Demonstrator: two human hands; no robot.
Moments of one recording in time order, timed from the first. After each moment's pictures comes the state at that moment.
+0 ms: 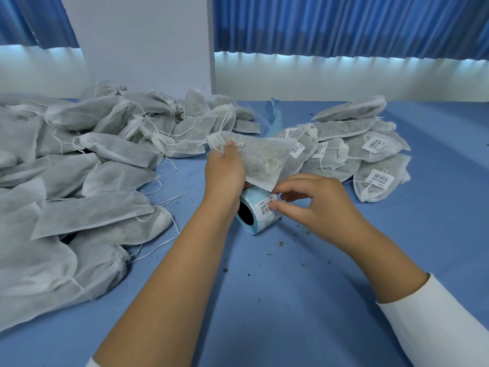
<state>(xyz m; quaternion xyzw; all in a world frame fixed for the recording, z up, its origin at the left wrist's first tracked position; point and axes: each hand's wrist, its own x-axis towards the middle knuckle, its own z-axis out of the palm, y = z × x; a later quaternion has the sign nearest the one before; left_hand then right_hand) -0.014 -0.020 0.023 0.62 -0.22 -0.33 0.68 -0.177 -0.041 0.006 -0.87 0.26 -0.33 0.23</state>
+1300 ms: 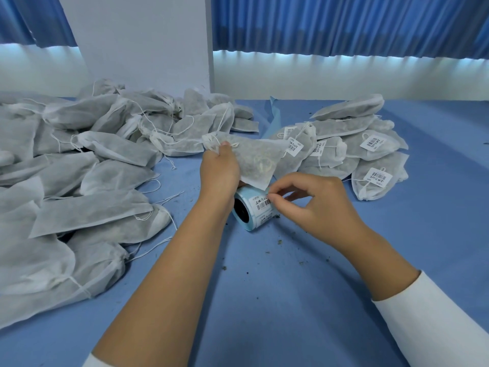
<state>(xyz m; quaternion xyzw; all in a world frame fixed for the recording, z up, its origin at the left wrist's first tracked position) -0.007 -0.023 0.019 0.65 -0.21 -0.30 0.66 -0.177 -0.037 0.002 -0.86 0.25 -0.38 0.24</state>
